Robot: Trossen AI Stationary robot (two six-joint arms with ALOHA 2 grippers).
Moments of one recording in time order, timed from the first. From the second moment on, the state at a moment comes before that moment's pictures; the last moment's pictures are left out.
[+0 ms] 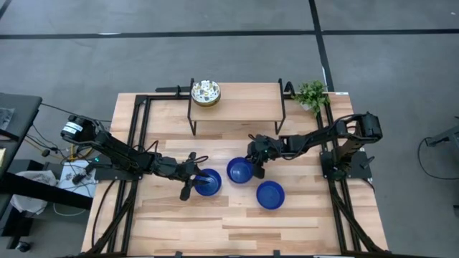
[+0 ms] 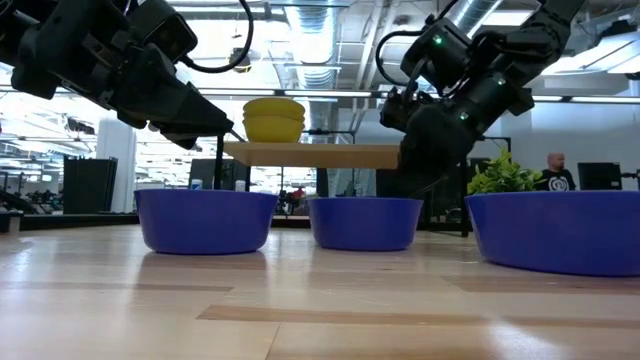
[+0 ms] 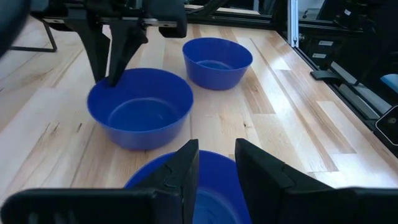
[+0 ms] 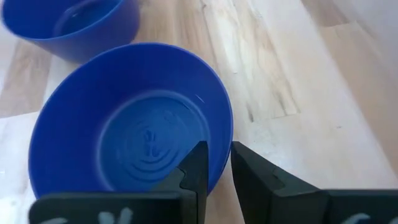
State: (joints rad) left arm -0.33 1.20 0.32 0.70 -0.16 -0.13; right arm -0.03 1.64 0.70 0.16 -0.03 0.10
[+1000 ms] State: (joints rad) left arm -0.33 1.20 0.32 0.70 -0.16 -0.13; right arm -0.04 1.64 0.70 0.12 -0.06 0.14
